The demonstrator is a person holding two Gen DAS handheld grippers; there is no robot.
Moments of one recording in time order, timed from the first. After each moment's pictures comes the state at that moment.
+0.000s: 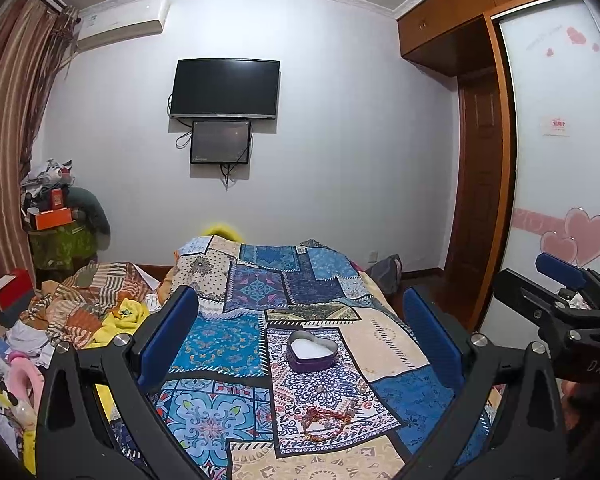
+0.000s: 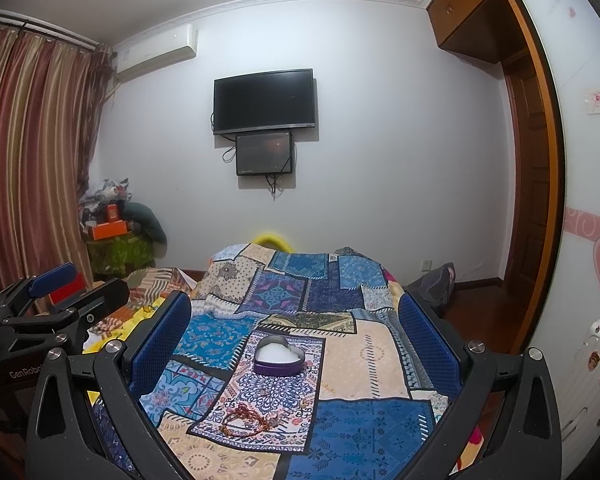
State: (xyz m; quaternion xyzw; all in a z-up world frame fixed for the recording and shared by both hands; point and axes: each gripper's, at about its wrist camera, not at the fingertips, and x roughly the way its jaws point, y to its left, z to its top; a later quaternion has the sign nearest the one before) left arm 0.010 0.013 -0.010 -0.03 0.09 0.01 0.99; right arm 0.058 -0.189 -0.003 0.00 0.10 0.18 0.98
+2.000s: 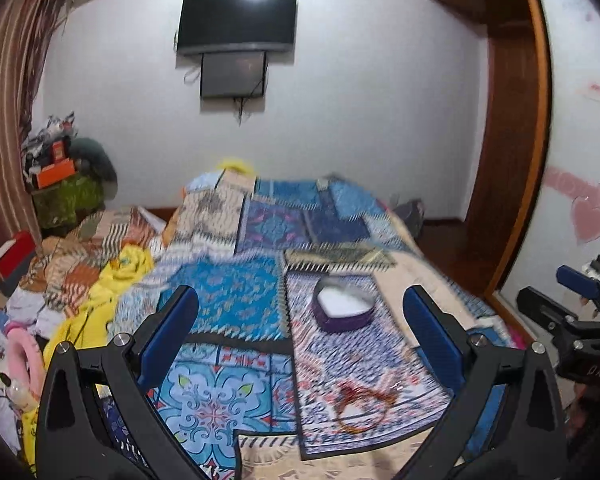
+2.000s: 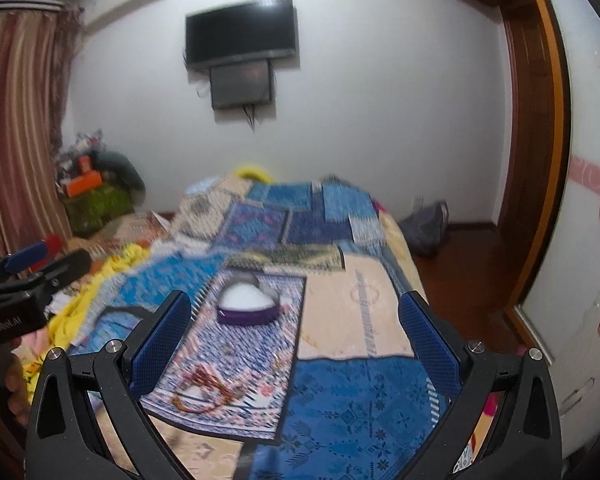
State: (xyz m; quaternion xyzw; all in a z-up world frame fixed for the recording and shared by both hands) left arm 0.113 0.041 -0.078 -0.04 0.22 0.04 0.97; right arm 0.144 -0.190 -0.079 -0.01 0.23 0.16 0.96
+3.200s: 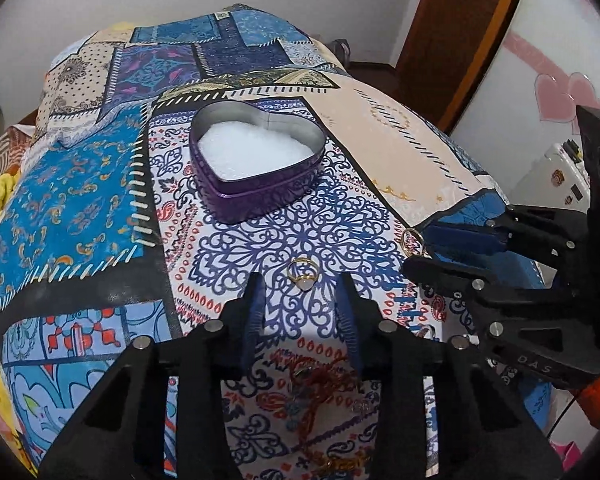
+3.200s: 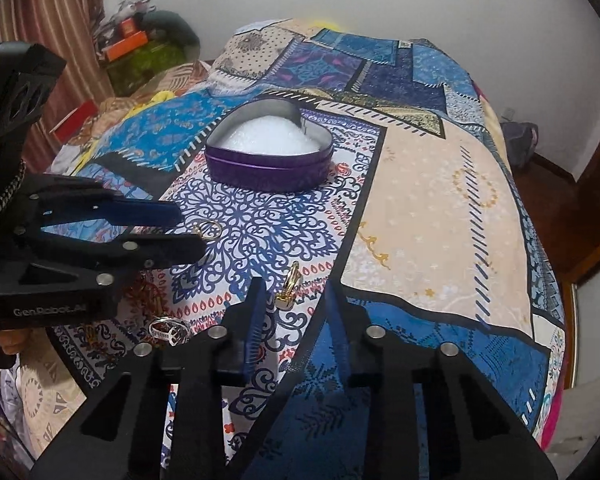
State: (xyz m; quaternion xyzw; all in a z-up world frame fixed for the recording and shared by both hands) left arm 0.247 -0.003 -0.218 0.00 0.48 -0.14 0.87; right arm 0.242 -0.151 -0.188 -0.11 0.44 0.29 0.84
